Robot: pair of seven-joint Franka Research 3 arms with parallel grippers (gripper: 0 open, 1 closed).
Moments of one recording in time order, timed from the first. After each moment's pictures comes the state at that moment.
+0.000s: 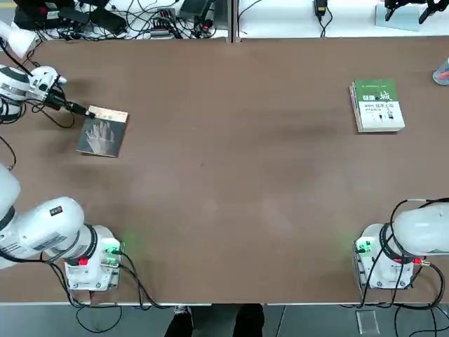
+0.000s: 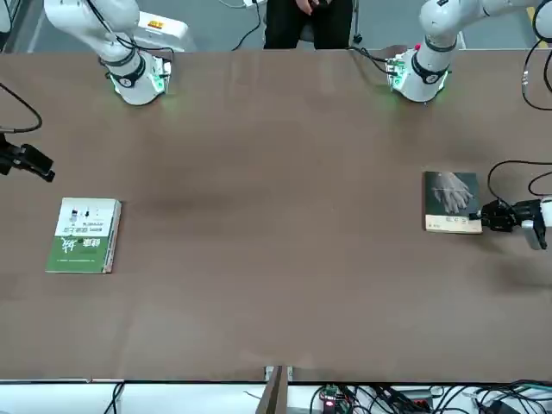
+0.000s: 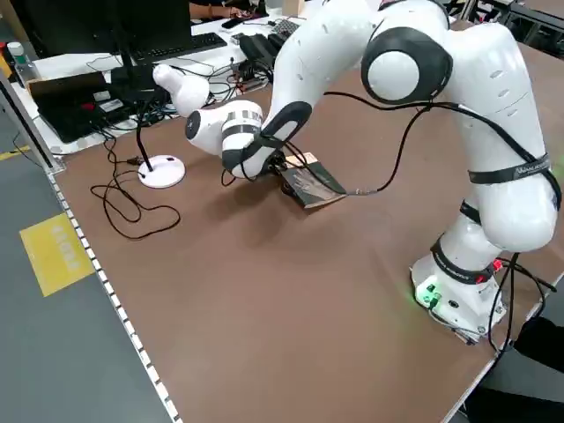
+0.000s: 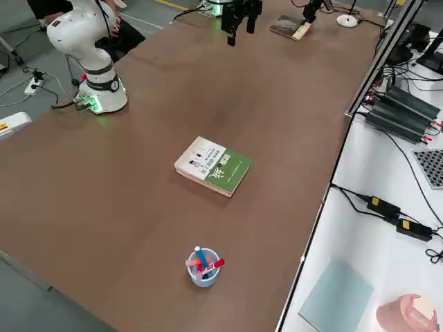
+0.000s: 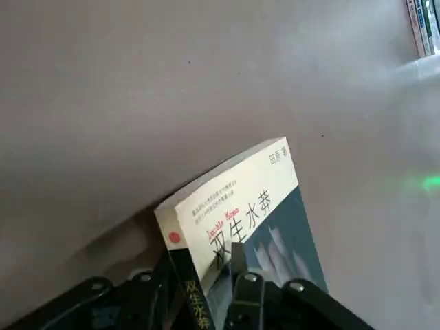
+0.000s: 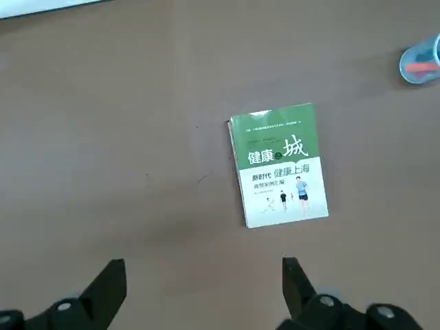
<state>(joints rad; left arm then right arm) 0.49 0.68 -0.05 -1.78 -0.67 1.89 1.31 0.00 0.02 0.09 -1.56 -0.02 1.64 0.26</state>
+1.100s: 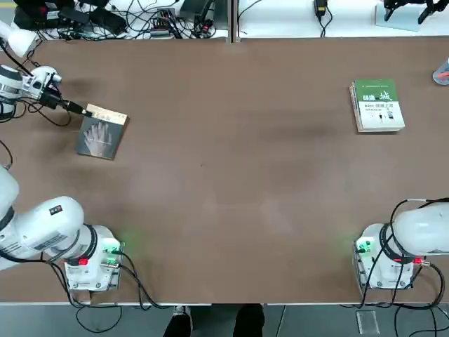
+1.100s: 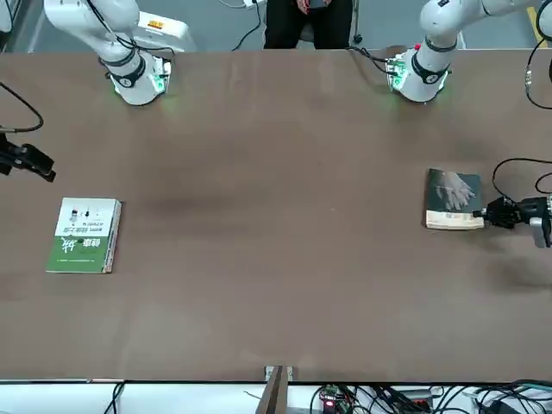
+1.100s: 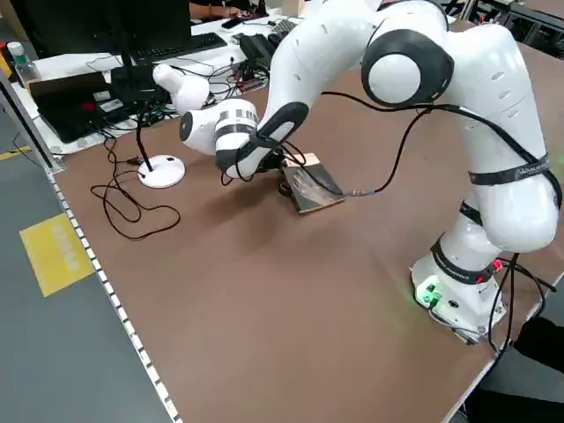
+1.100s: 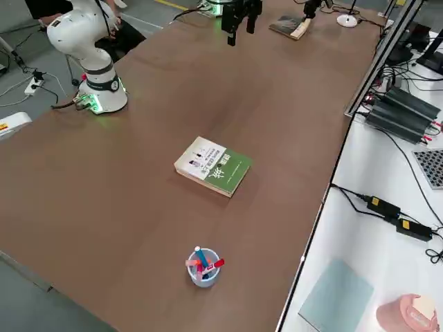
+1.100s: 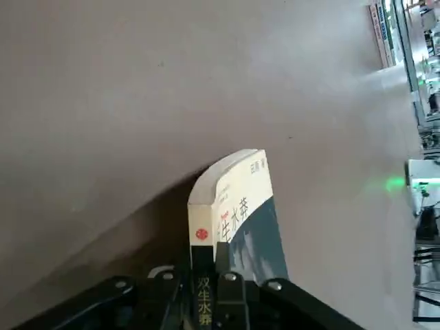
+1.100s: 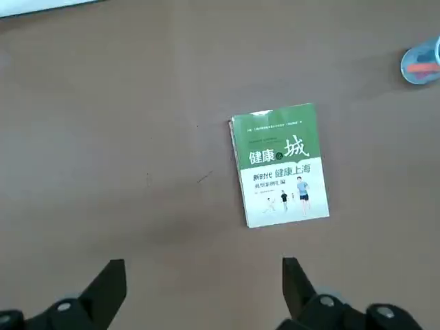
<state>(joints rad) 0.51 0.68 -0.05 -1.75 -0.67 1.77 1.28 0.00 0.02 0.09 -1.56 -0.02 1.64 0.26</state>
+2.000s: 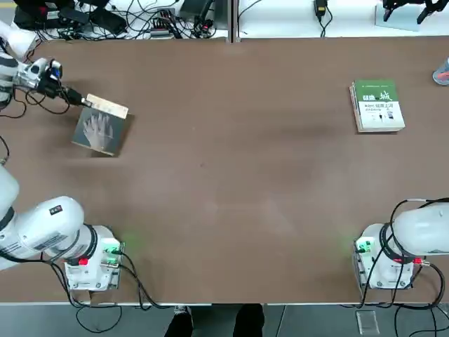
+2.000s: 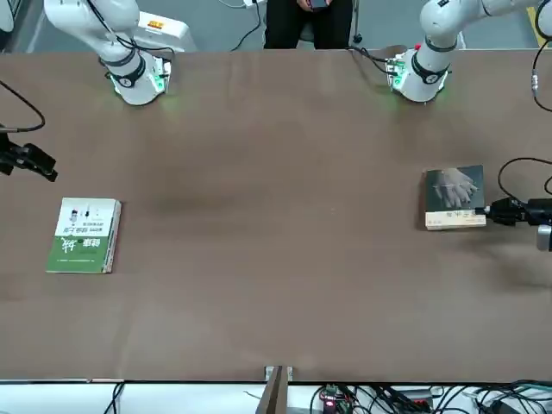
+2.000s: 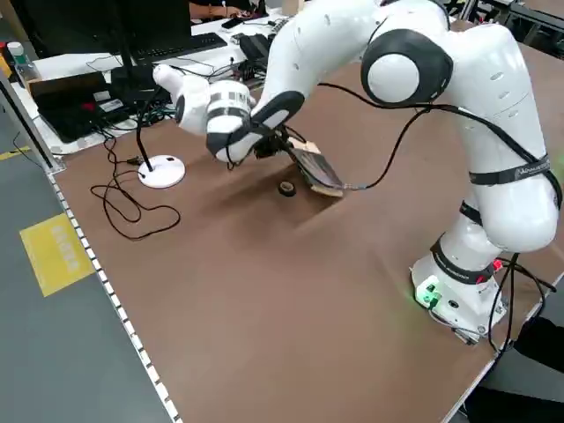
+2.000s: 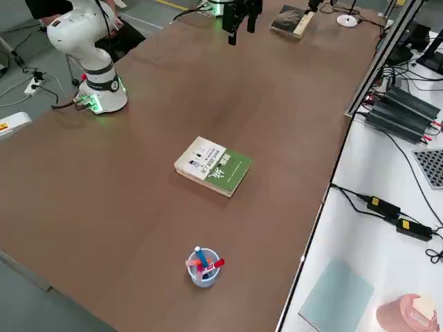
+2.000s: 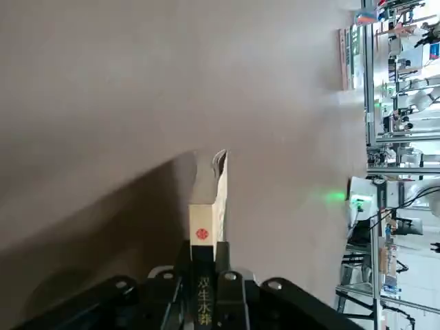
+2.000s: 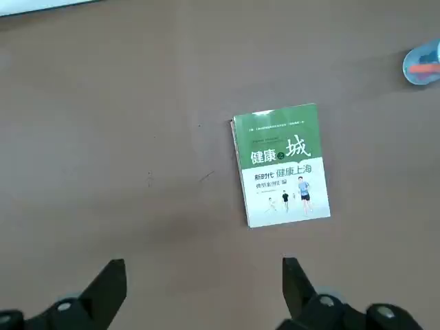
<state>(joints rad) 0.51 0.67 -0.10 -1.63 -0.67 1.59 1.01 0.00 0.02 0.09 -1.56 -0.02 1.64 0.26</state>
